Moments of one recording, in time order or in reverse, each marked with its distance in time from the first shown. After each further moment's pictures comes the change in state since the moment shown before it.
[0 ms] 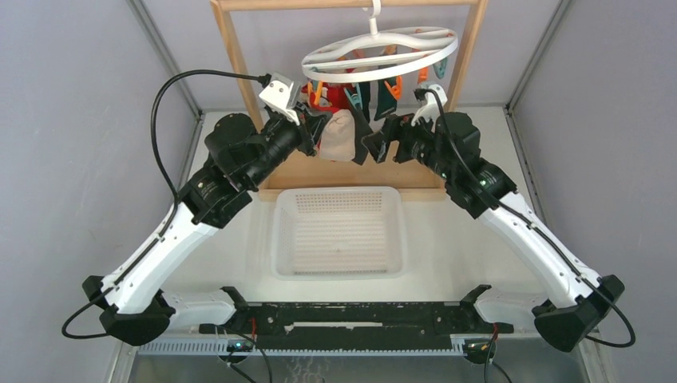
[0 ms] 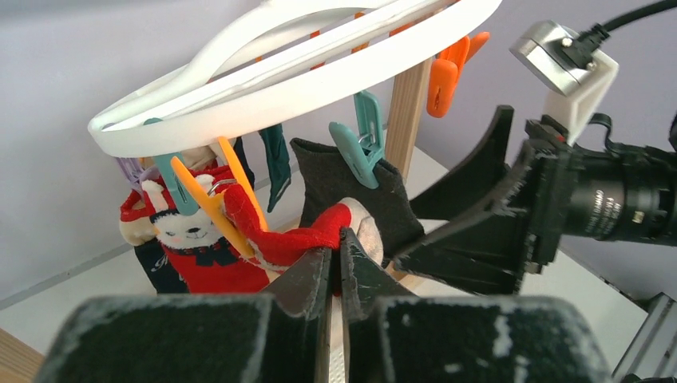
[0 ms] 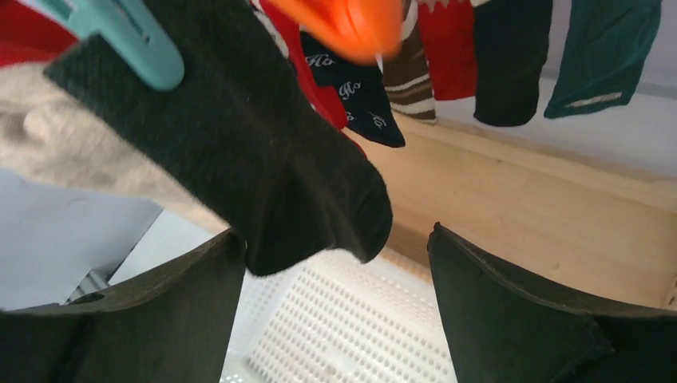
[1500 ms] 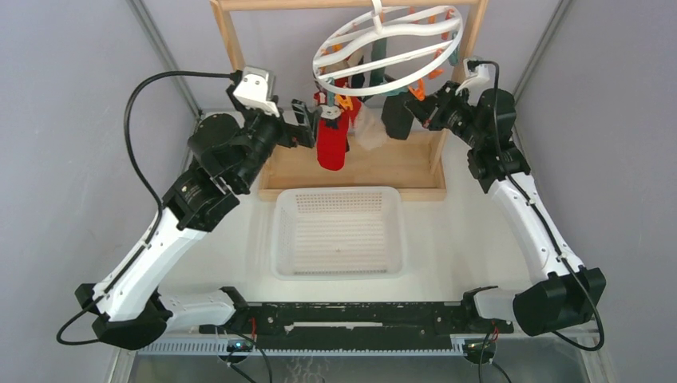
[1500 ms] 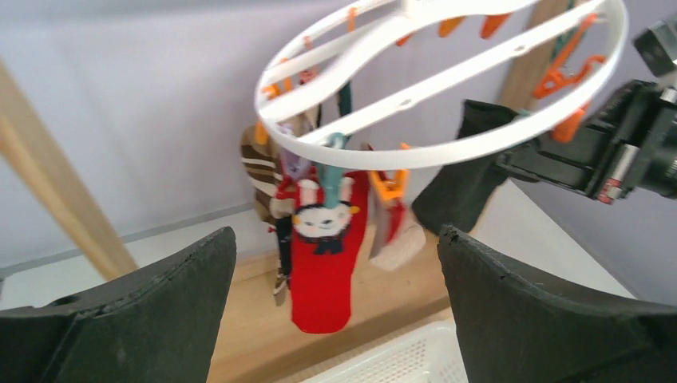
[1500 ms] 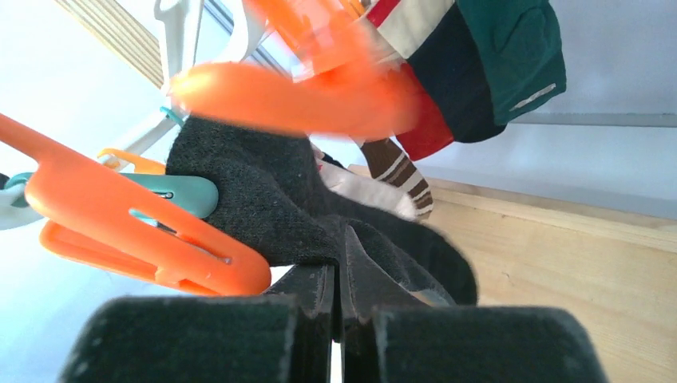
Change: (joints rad) left arm -0.014 -0.021 0.048 -0.073 -0.255 0.034; right arm -0.390 0.114 -0.010 0.277 -0.355 0.224
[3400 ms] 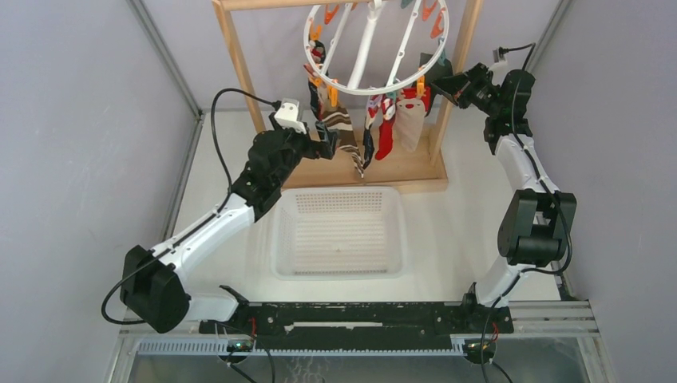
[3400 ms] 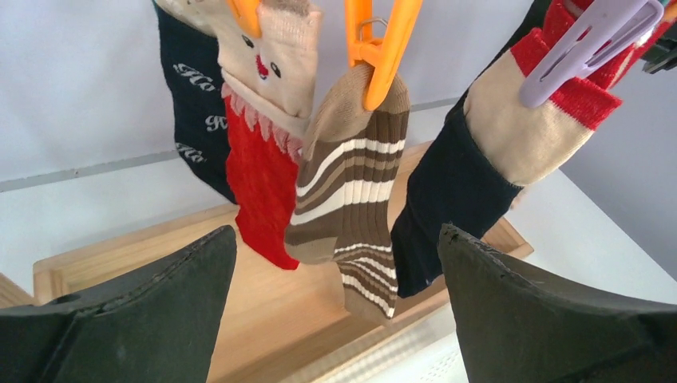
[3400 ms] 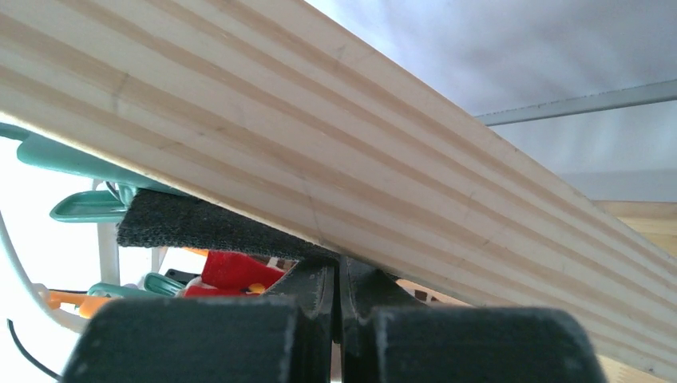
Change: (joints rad) left arm 0.258 0.130 -0.550 0.585 0.277 -0.158; right arm -0.334 0.446 0.140 0.377 -0.384 0.450
